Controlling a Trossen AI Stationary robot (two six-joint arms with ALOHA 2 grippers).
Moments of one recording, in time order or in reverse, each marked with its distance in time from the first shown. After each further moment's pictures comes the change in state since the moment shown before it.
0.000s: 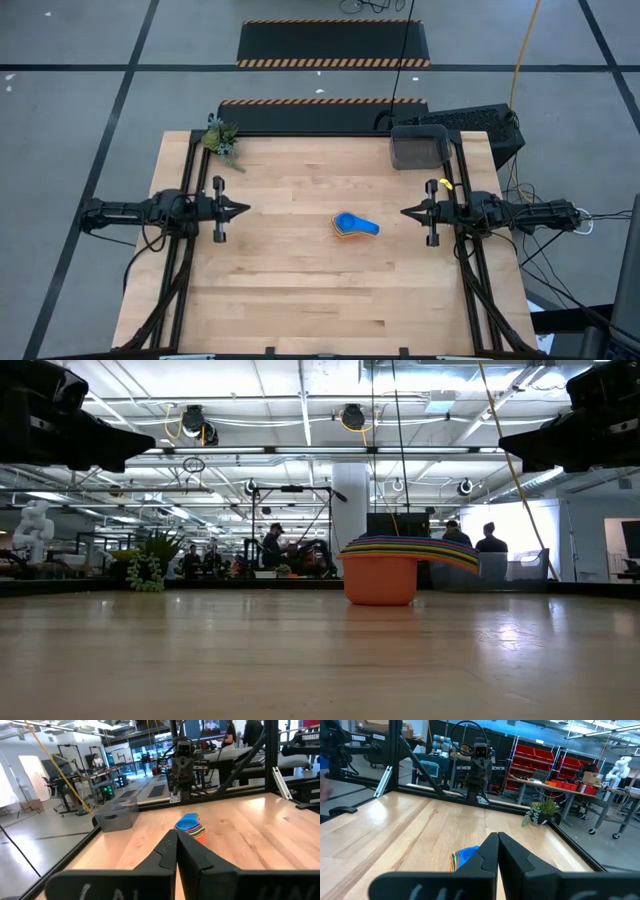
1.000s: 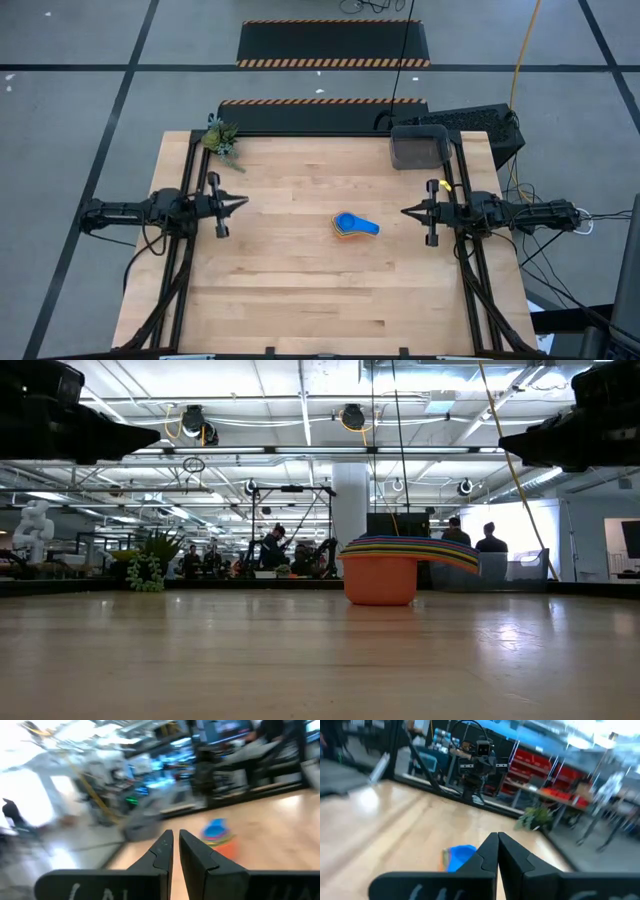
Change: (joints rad) left arm 0.004 0.000 0.000 0.064 -0.088 0.142; right arm 0.000 0.000 0.000 0.009 0.002 -0.111
